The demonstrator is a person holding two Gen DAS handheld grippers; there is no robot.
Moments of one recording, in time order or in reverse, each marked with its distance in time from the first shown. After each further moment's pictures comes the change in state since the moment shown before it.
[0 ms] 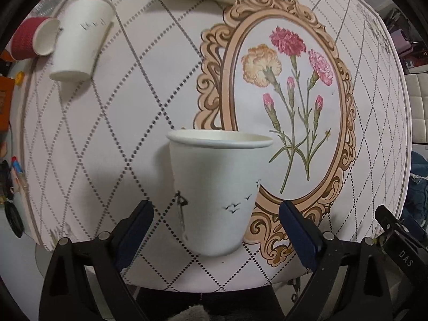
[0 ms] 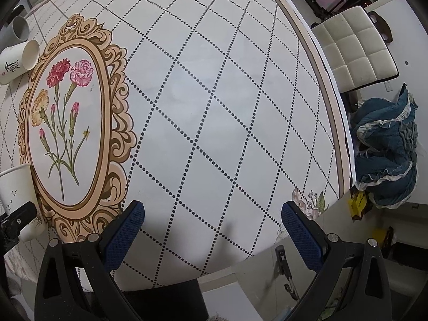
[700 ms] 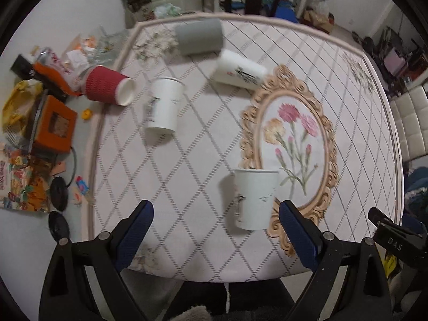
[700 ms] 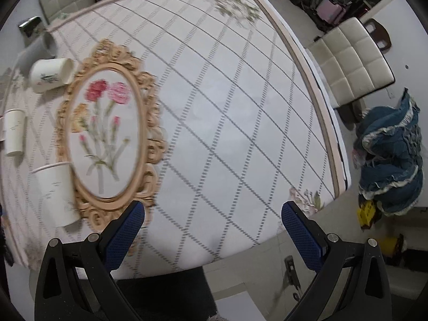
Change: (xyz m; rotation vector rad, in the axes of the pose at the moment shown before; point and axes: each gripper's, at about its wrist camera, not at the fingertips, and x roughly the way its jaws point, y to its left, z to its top) left arm -0.128 0.044 -0.042 -0.002 -0.302 0.098; right arm -0.079 0.020 -0.022 -0.017 -0.114 0.090
